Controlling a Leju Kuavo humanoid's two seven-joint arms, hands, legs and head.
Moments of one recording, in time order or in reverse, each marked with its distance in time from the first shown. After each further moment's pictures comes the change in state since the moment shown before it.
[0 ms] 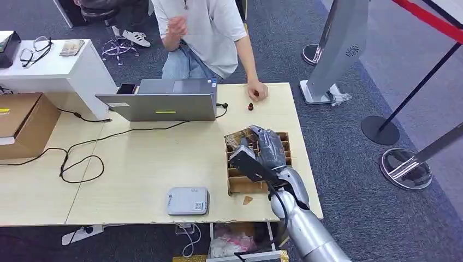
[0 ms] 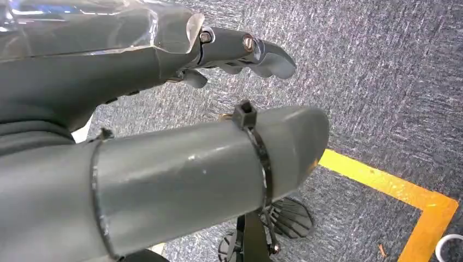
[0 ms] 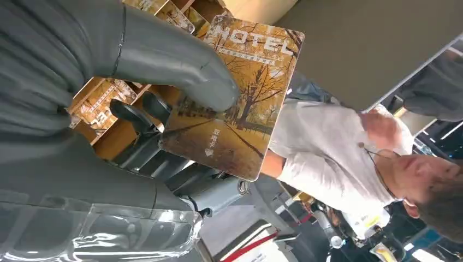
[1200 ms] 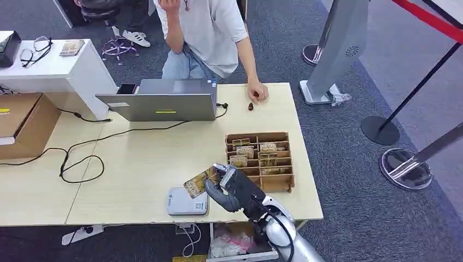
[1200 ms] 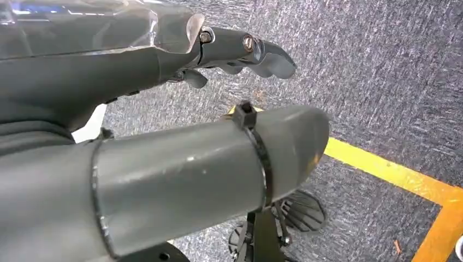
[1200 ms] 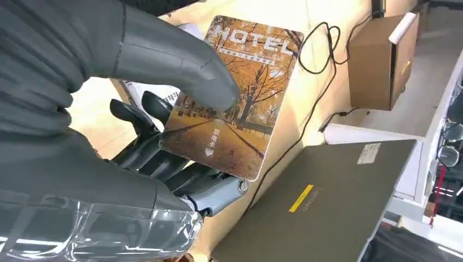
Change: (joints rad) left arm -0.005 -0.011 0.000 0.000 0.006 -0.003 0.050; right arm 0.164 -0.016 0.180 -0.227 -0.544 0.421 0.113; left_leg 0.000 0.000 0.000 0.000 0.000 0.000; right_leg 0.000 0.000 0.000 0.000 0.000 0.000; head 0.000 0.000
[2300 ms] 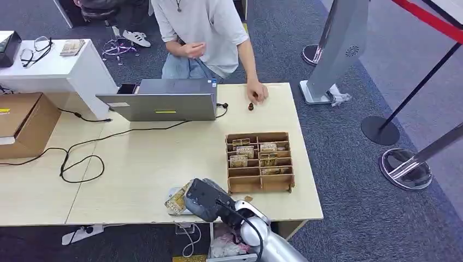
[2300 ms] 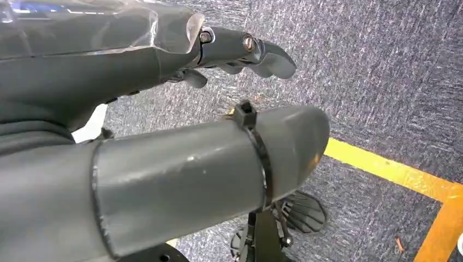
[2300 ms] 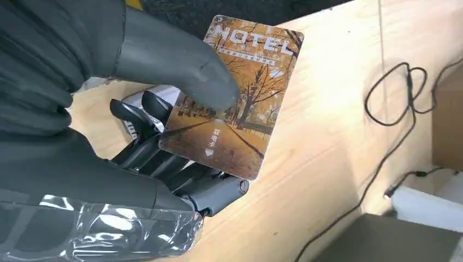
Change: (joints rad) left arm -0.005 0.003 -0.008 0.000 -0.027 -0.003 0.003; right arm -0.103 0.097 0.113 0.275 0.080 0.000 0.092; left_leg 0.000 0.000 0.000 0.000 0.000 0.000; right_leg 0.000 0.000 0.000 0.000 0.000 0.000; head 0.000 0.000
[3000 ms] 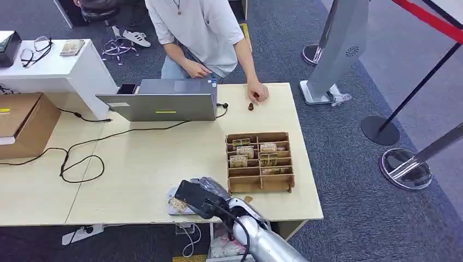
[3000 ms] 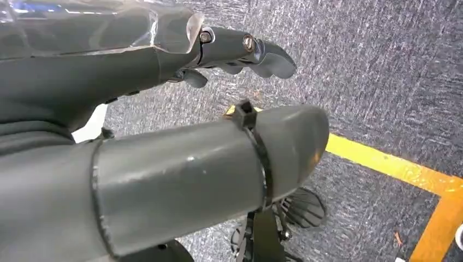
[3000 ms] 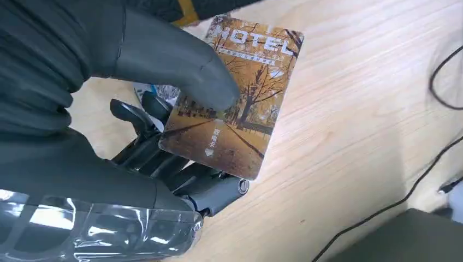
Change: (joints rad) left arm -0.017 -0.010 -0.002 0.000 -0.006 0.011 0.017; right arm -0.056 0.026 0.028 0.094 0.144 -0.089 0.086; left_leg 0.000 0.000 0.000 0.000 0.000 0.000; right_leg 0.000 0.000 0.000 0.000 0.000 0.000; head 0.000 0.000
